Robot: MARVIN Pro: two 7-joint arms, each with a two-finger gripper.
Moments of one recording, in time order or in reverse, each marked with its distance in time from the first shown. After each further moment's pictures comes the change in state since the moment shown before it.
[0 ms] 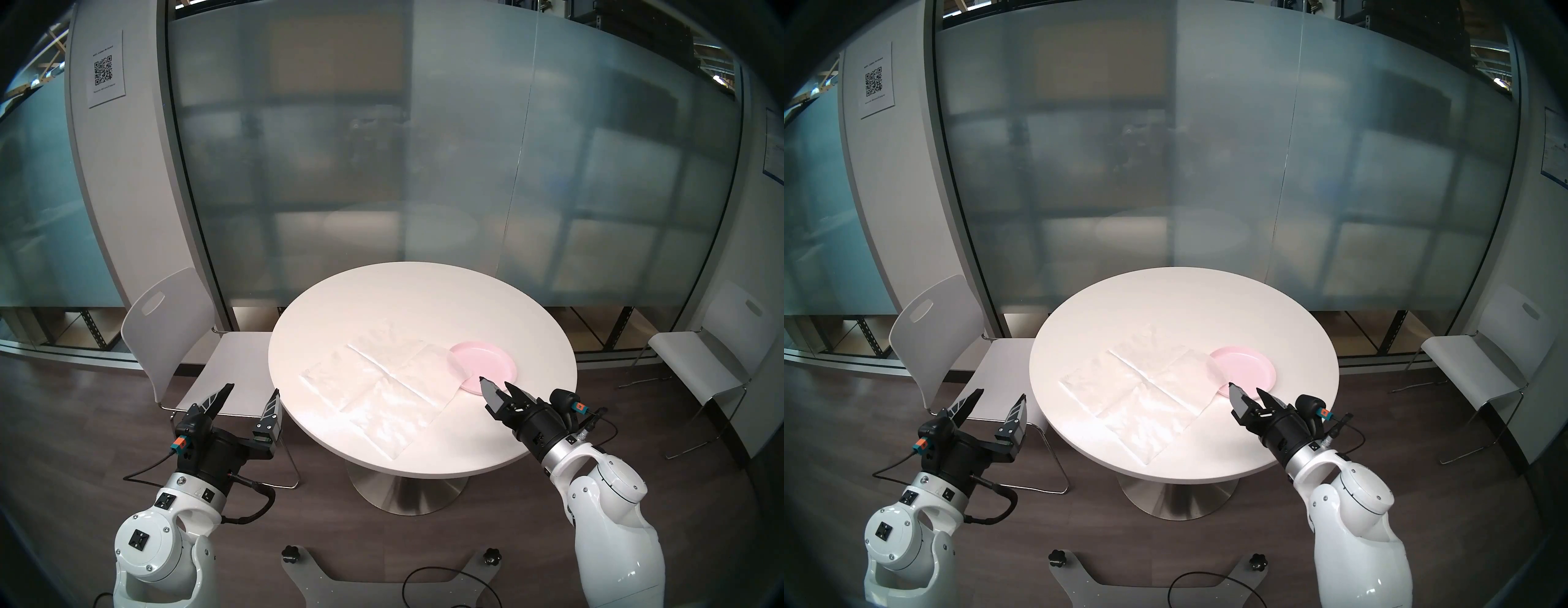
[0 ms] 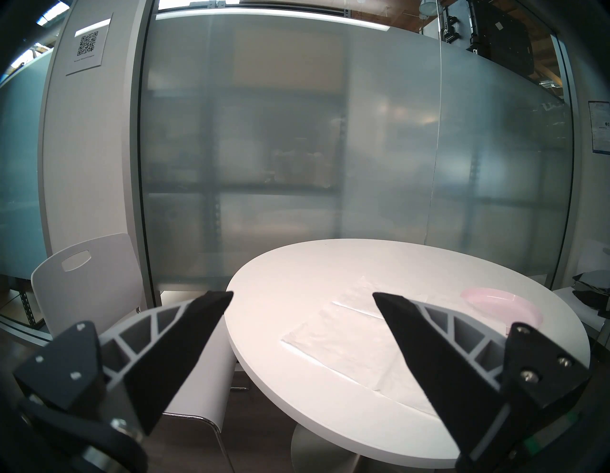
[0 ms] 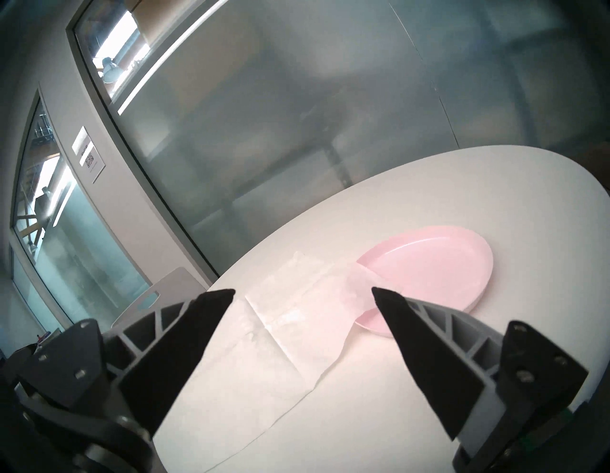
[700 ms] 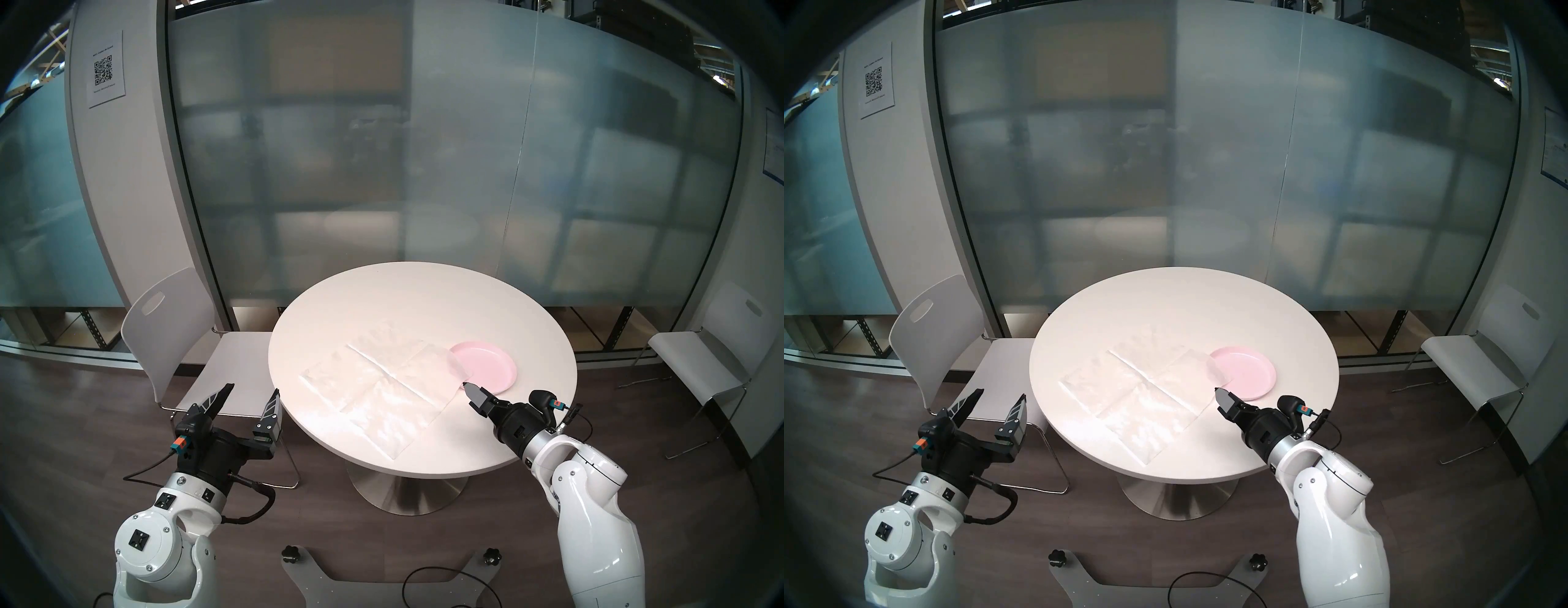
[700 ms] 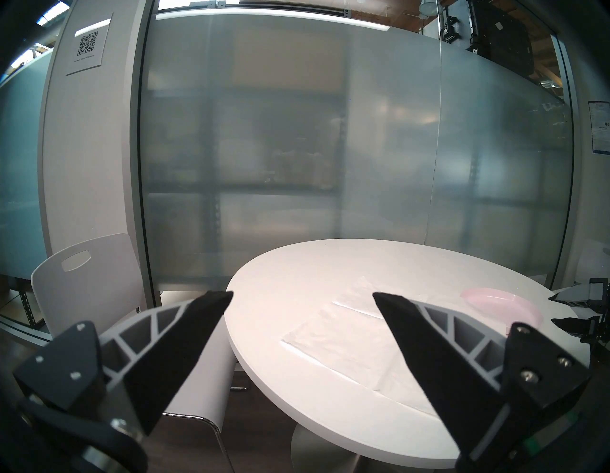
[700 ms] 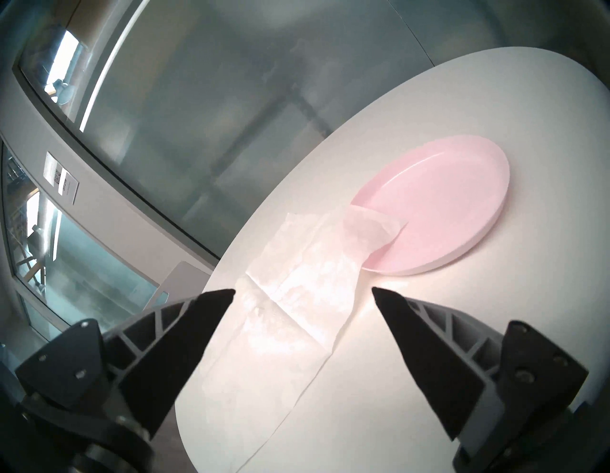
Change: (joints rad) left arm 0.000 -0.001 -0.001 0.000 0.001 0.000 -0.001; right arm 0.093 -0.068 -0.014 0.079 0.097 0.190 -0.125
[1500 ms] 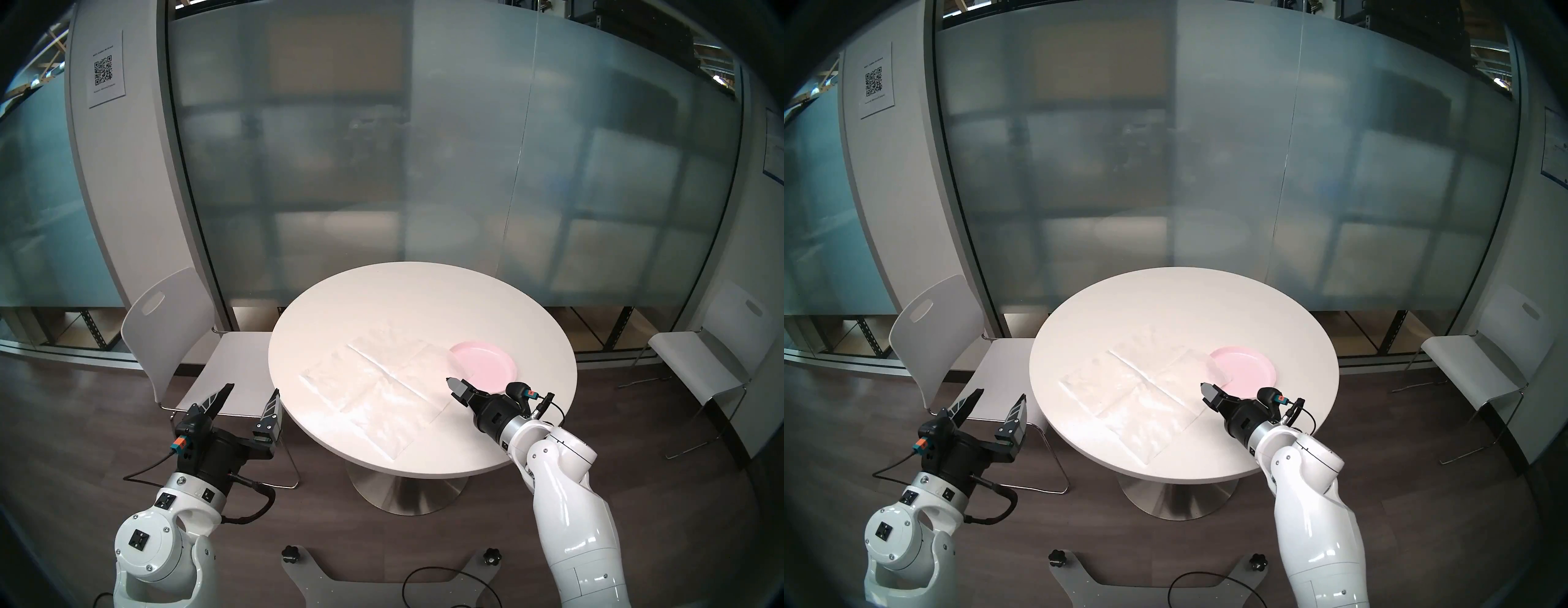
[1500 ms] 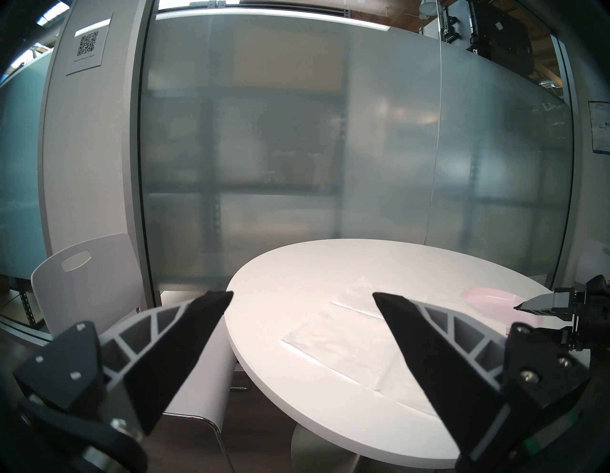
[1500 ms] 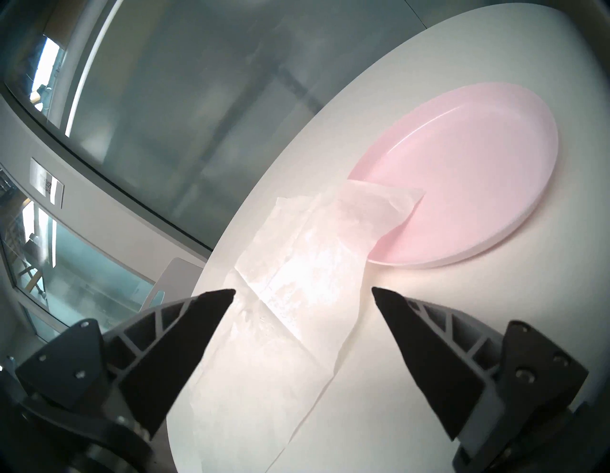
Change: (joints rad) left arm -0.001 -0.001 -0.001 0.000 0.001 0.000 -0.001; right arm 0.154 -0.020 -0.067 0.188 -0.022 -0.016 -0.023
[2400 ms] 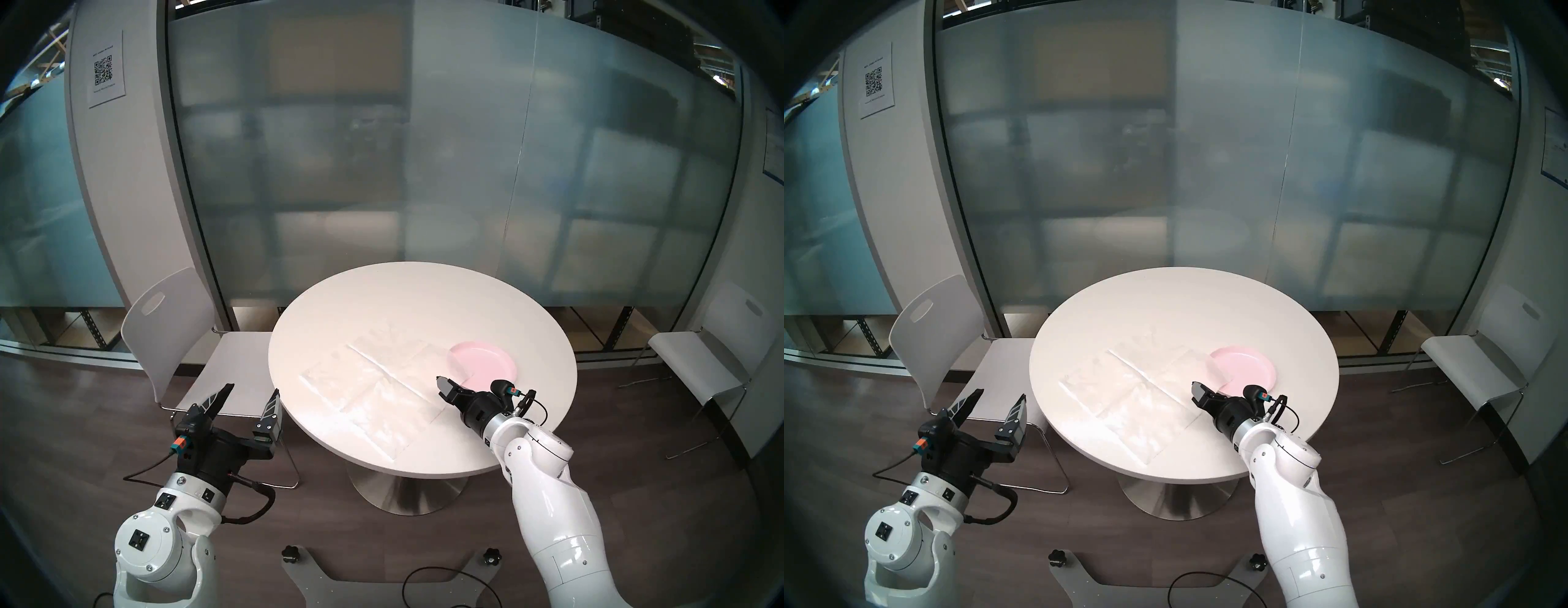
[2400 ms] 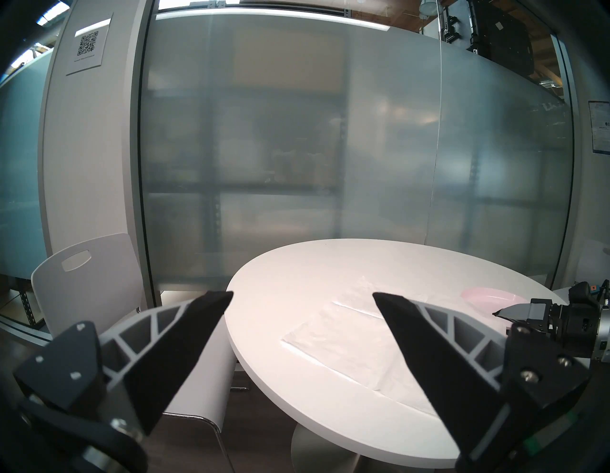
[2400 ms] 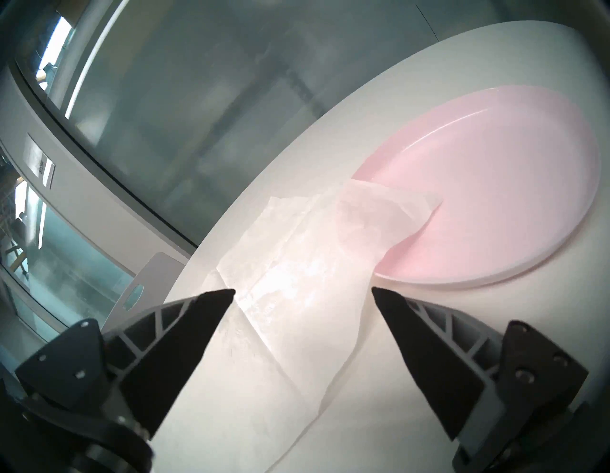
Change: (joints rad) left arm 0.000 -0.002 -0.001 0.000 0.001 0.000 -0.001; right arm 0.078 -0.016 -0.040 0.139 -0.092 -0.125 0.022
